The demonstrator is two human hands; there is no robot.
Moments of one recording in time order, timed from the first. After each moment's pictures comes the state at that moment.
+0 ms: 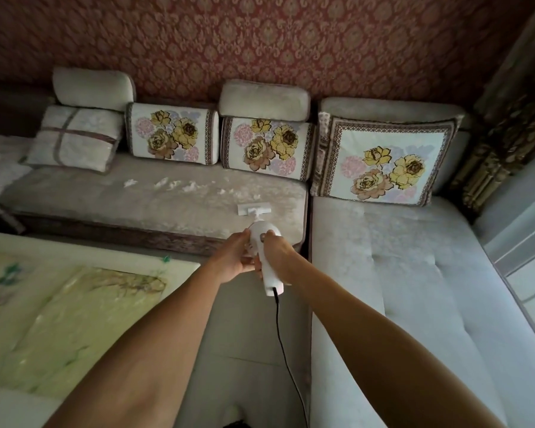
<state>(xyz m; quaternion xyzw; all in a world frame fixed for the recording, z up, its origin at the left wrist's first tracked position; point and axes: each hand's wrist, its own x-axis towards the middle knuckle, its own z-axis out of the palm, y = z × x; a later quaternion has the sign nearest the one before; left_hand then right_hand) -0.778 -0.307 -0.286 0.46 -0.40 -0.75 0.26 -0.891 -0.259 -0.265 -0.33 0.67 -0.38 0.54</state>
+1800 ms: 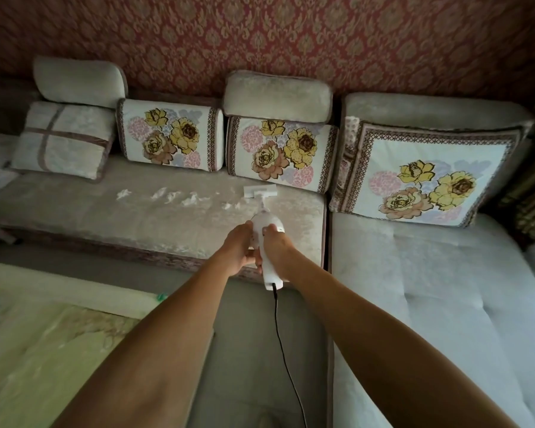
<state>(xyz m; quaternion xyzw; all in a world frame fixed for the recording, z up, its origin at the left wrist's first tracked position) -0.851 -0.572 -0.287 0.54 -0.39 -0.70 0.27 -0.945 -0.528 -0.280 -0.25 0.65 -0.42 0.58</state>
